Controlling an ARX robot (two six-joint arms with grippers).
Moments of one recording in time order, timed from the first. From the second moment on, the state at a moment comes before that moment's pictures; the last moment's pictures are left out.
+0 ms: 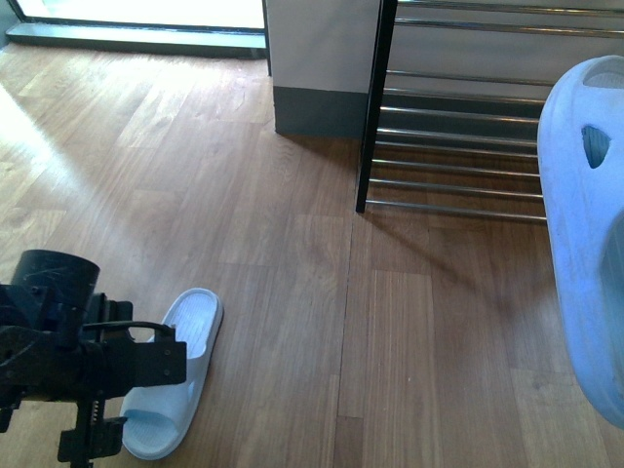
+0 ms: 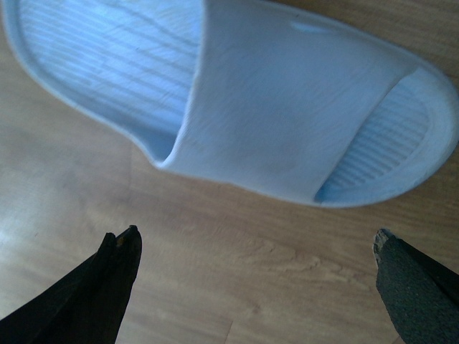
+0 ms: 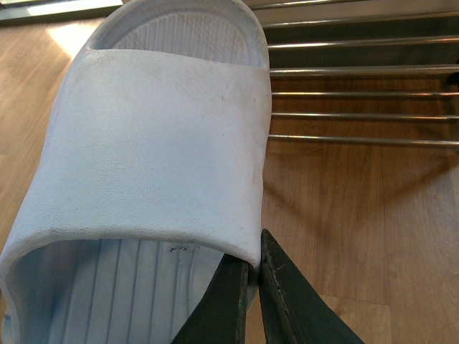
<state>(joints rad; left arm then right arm) -0.08 2.69 0.95 0.49 0.02 1.40 -0.01 1.29 0.18 0.69 -0.17 0.12</state>
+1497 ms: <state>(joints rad) -0.13 2.69 1.12 0.30 -0.12 0.09 -0.01 1.29 0.18 0.69 -0.17 0.12</state>
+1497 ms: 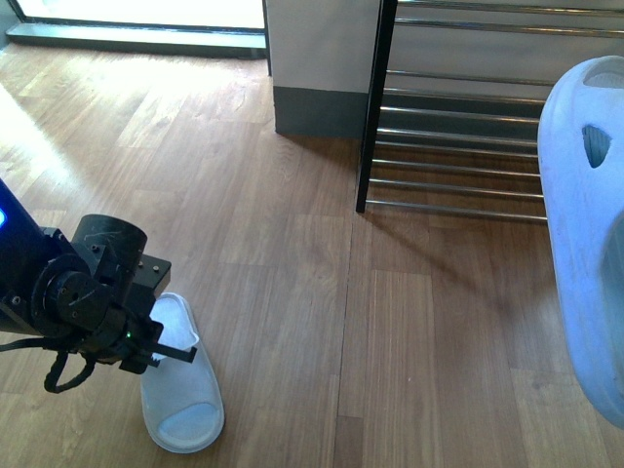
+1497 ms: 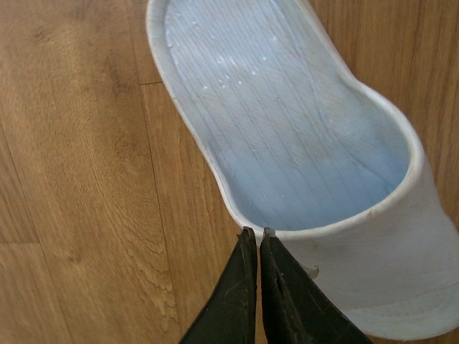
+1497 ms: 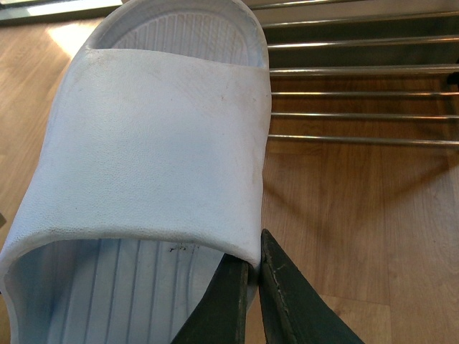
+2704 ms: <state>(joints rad) -0.13 2.82 1.24 0.14 -0.03 1.20 -0.01 1.29 0.18 0.69 -0.17 0.12</state>
